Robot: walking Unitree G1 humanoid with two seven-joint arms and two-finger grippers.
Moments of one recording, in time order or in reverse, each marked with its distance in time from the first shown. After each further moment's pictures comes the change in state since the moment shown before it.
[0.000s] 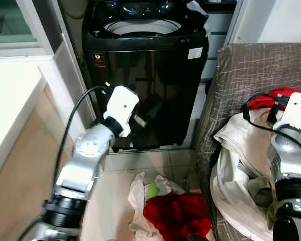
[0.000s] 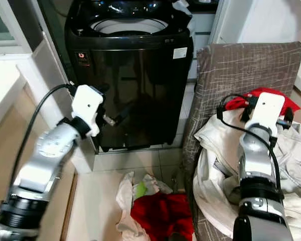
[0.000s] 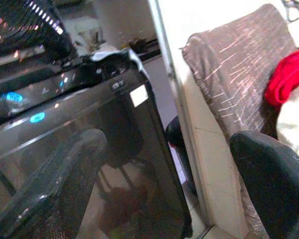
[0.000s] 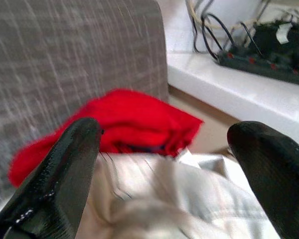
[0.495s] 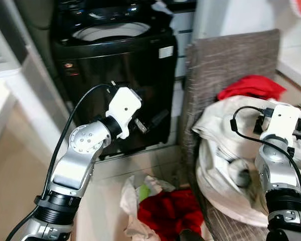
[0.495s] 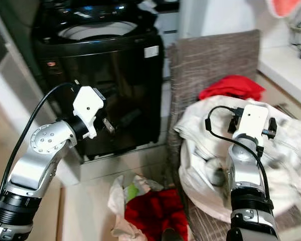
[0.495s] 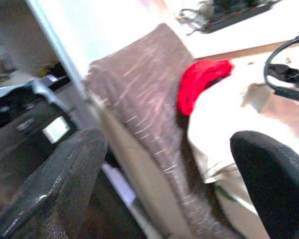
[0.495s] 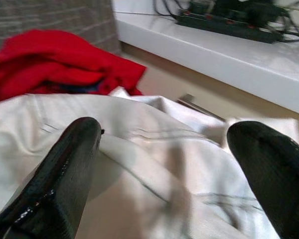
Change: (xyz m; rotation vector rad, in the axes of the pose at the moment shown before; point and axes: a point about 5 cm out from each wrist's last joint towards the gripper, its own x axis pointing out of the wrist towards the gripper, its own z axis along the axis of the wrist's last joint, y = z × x) left arm 0.000 -0.005 0.004 0.013 -0.014 -0.189; right arm -0.020 0.021 -0.014 0.002 0.025 0.086
